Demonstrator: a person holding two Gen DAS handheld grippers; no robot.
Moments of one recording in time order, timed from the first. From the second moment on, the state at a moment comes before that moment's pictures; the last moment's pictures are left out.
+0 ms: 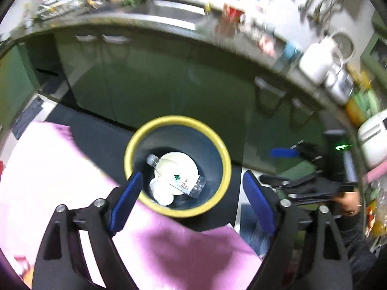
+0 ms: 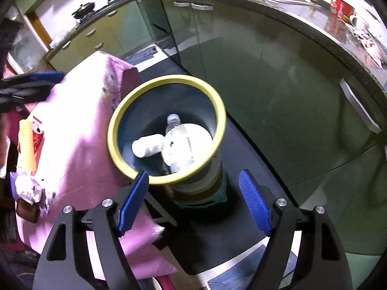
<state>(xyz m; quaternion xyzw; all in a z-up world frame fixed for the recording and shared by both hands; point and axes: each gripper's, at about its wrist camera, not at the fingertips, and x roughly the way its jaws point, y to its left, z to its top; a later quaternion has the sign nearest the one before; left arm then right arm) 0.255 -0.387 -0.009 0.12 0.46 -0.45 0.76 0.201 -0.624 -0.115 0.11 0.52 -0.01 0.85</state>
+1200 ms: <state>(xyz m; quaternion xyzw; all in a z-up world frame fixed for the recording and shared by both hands) 0.096 -0.007 0.002 -0.08 0.34 -0.17 0.92 0.142 -0.223 -0.158 -0.02 0.47 0.40 0.79</state>
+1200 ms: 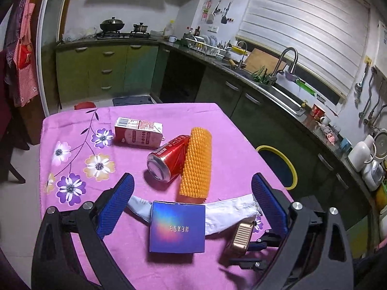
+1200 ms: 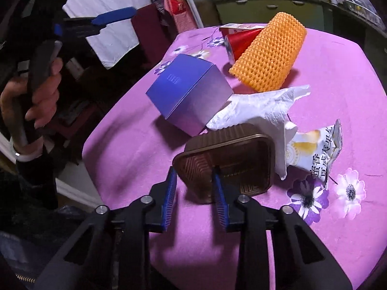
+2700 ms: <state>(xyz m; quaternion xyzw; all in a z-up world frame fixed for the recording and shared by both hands) 0.085 -0.004 0.001 -0.08 0.35 -0.16 0.92 0.308 -0.525 -0.161 -0.03 0.51 -0.01 0.86</state>
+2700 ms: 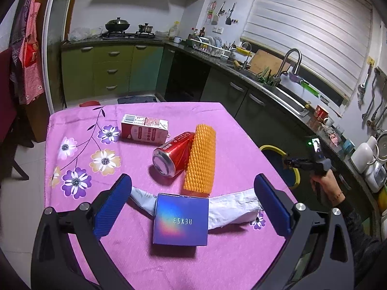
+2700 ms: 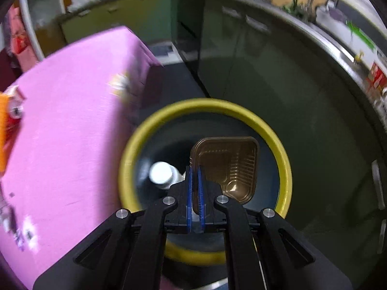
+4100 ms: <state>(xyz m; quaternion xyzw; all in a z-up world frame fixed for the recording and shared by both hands) 0.122 -0.039 -0.115 -0.02 0.47 -0.12 0.88 0.223 -0.444 -0.102 0.09 0.39 0.08 0.91</state>
